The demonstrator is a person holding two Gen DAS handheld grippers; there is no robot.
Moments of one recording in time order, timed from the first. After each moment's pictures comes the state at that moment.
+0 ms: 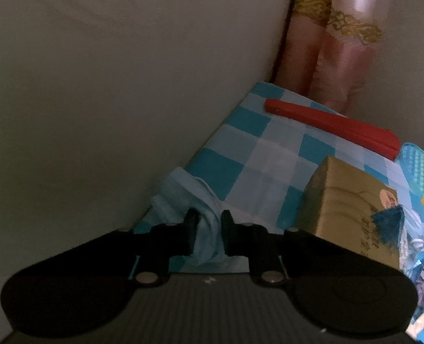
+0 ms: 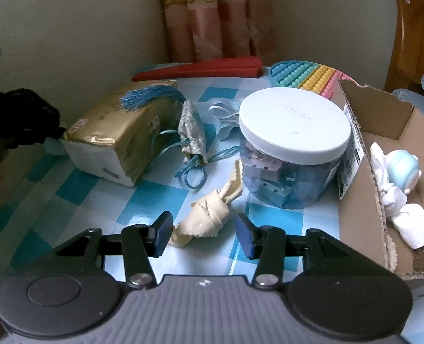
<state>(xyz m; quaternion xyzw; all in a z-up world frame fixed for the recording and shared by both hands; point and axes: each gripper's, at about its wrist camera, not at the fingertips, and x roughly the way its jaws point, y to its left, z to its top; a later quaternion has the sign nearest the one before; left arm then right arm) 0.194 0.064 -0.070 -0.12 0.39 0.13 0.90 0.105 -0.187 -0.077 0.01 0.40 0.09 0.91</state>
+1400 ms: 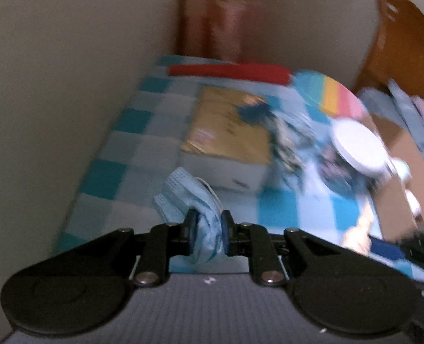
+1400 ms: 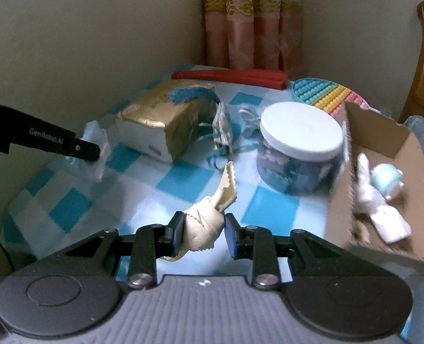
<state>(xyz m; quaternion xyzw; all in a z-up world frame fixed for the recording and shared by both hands) 0.085 -0.004 -0.029 -0.04 0.44 -0.05 0.90 0.040 -0.194 -0.039 -0.04 0.39 0.15 0.91</state>
